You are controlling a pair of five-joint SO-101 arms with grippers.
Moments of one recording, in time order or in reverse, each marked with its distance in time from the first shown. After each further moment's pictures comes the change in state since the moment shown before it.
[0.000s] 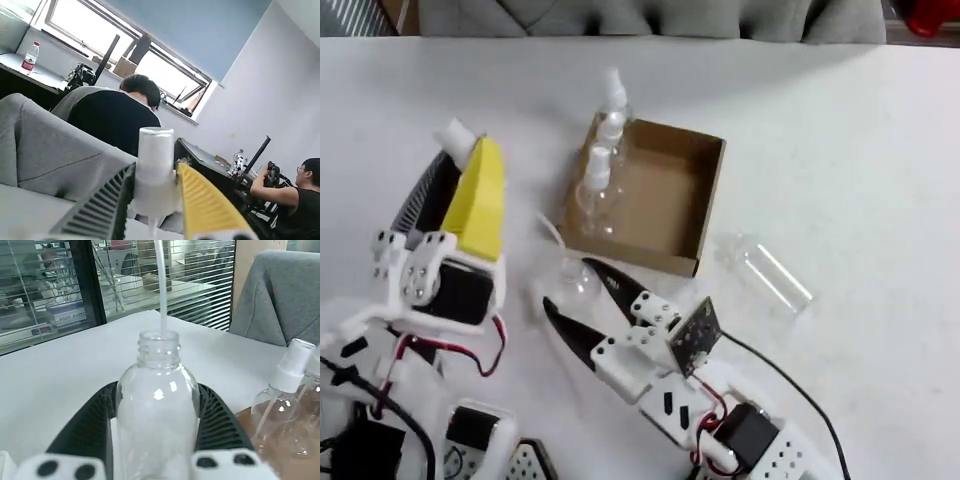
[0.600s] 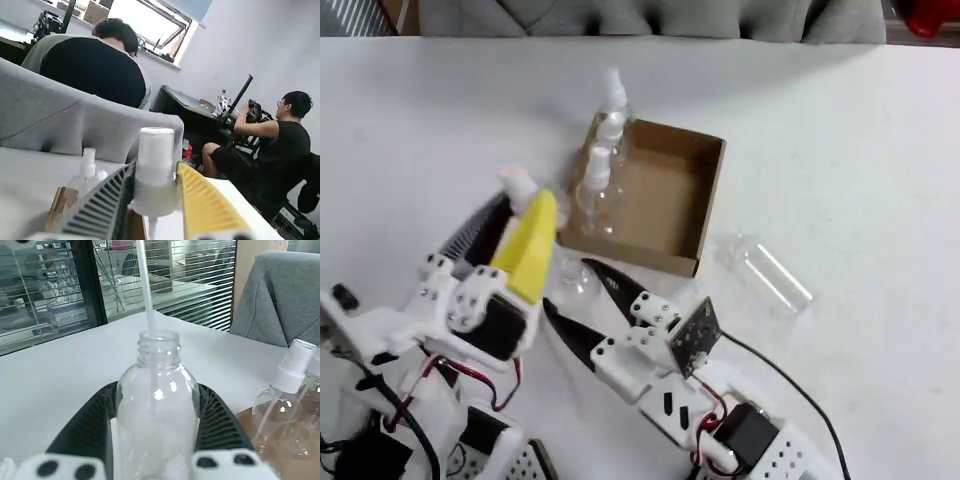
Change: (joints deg) left arm 11.1 -5.8 4.1 10.4 -5.4; right arm -0.2 0.0 0.0 0.0 0.0
